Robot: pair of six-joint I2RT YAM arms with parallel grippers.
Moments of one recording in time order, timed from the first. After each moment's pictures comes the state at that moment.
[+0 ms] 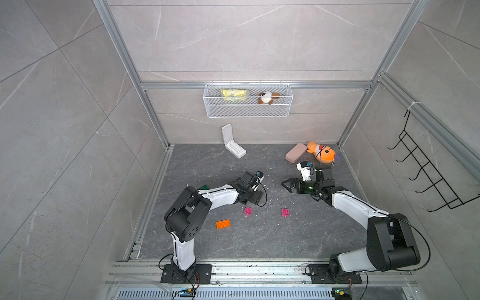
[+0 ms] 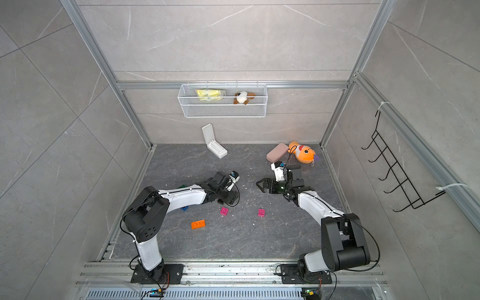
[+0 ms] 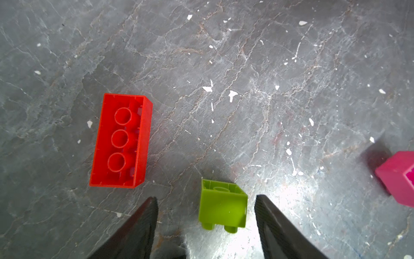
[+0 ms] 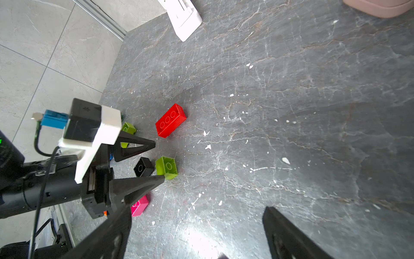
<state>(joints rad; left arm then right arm) -0.73 1.88 1.15 -0.19 0.02 -0.03 0.15 1.45 0.81 -0.09 -0.59 0.26</state>
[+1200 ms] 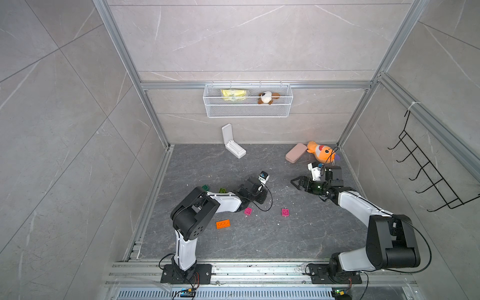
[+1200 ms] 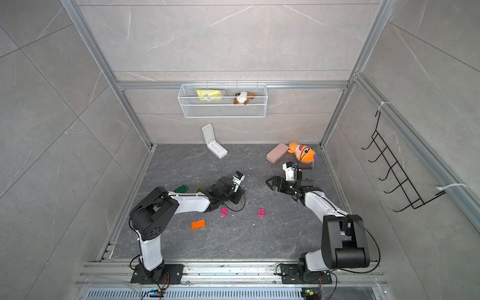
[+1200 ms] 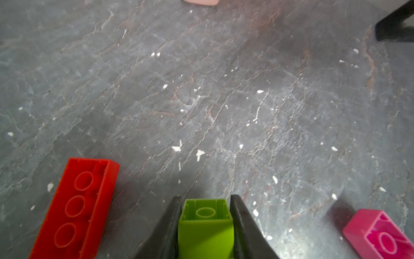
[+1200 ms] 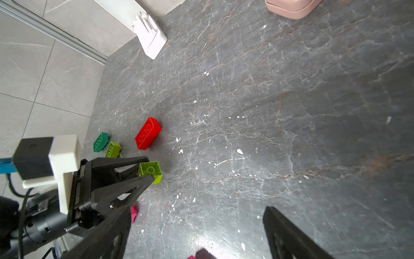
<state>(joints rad) -0.80 1.92 1.01 0.33 0.00 -0.11 0.01 1.45 0.80 -0.11 -0.62 0.30</state>
